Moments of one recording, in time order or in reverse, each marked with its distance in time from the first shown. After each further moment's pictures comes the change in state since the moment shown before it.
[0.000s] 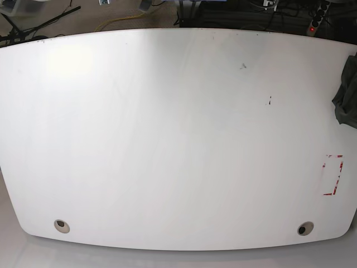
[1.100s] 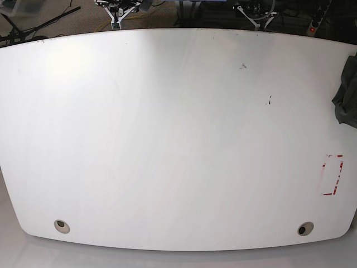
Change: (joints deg) left arm -35.0 0.1 0.7 -51.3 6.6 9.3 -6.6; right arm 27.9 -0.7 0.2 -37.4 -7.9 -9.0 0.4
